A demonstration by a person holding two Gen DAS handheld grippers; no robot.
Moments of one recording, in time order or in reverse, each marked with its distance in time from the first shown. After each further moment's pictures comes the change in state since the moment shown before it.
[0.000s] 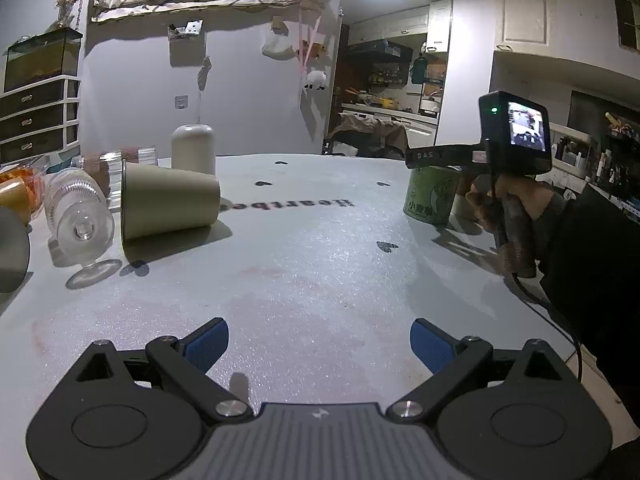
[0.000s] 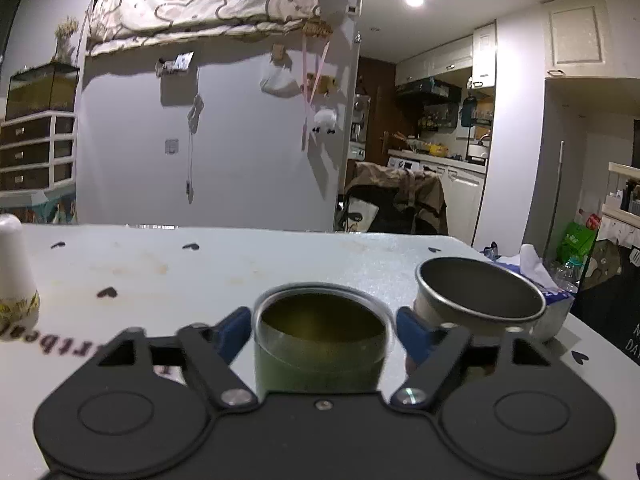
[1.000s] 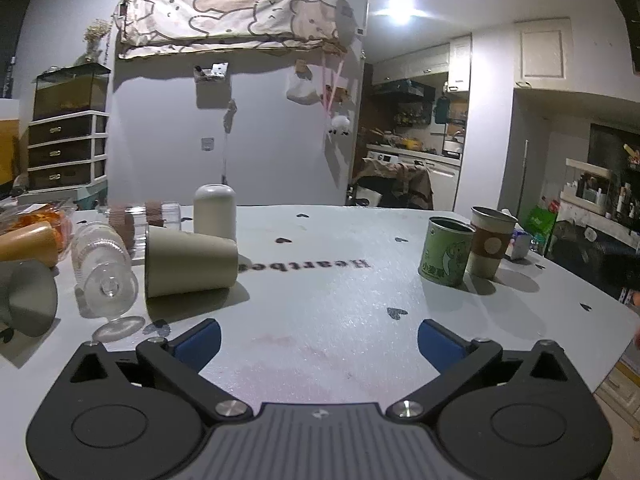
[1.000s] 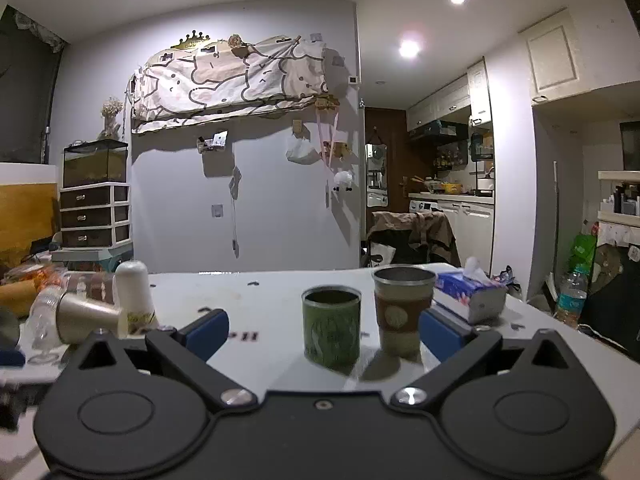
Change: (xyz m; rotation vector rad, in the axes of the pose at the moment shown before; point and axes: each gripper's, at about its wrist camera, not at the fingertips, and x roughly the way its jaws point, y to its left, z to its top) left arm -0.017 -0.012 0.030 -0.024 -0.128 0.088; right arm -0.224 -0.032 -0.045 0.087 -0.150 0.101
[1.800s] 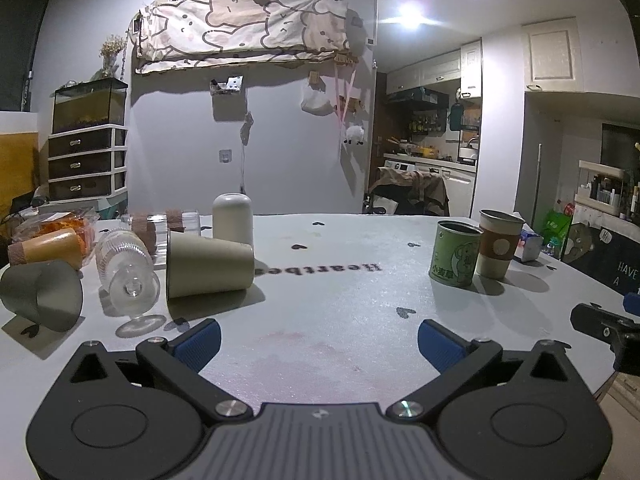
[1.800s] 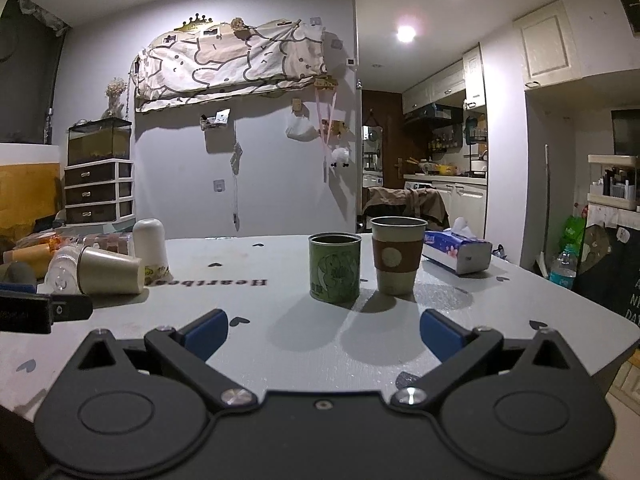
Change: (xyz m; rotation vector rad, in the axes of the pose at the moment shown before) left arm -0.017 -0.009 -0.009 0.016 -0.035 0.064; right arm -0.048 0.012 -0.043 -0.008 0.047 -0.011
